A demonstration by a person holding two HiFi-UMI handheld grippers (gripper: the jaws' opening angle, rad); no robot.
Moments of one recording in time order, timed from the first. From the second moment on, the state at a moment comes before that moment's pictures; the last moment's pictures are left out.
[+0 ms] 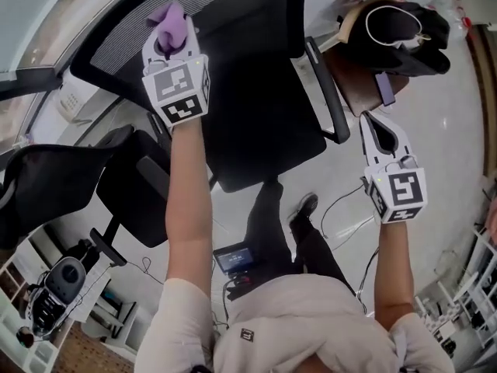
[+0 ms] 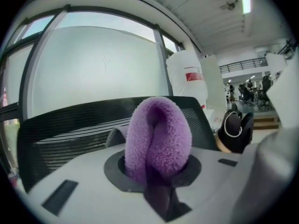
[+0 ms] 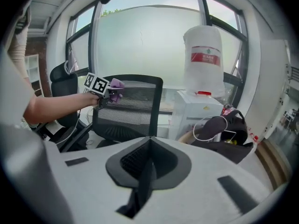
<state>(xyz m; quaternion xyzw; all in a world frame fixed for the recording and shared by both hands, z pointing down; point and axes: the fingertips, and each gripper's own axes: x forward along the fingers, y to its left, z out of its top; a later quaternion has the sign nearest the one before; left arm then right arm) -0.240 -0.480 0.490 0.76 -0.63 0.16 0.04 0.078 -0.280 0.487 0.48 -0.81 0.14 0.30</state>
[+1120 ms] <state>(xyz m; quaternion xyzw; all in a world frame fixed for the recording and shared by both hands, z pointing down) -0.395 -0.408 0.502 0.62 -0.77 0.13 0.10 0.035 -0.283 0.515 0.43 -0.83 0.15 0.32</state>
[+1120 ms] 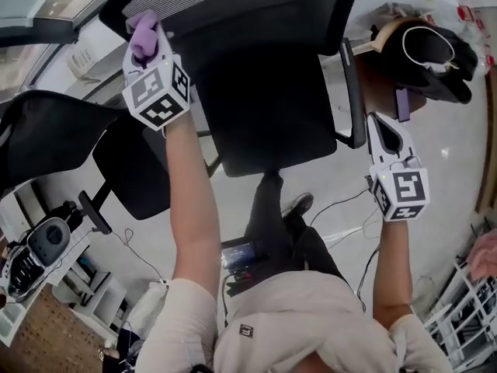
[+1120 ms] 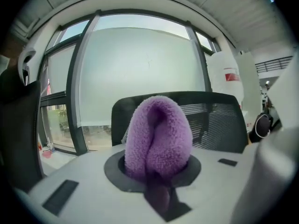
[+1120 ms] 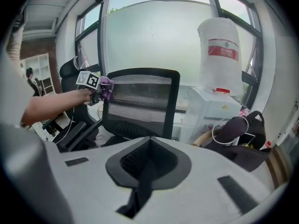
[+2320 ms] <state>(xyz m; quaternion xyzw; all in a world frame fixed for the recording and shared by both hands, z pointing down) -0.024 -0.505 0.538 0.83 -0.53 0.15 0.09 0.197 -0.223 0.528 0.55 -0.74 0.21 0.32</state>
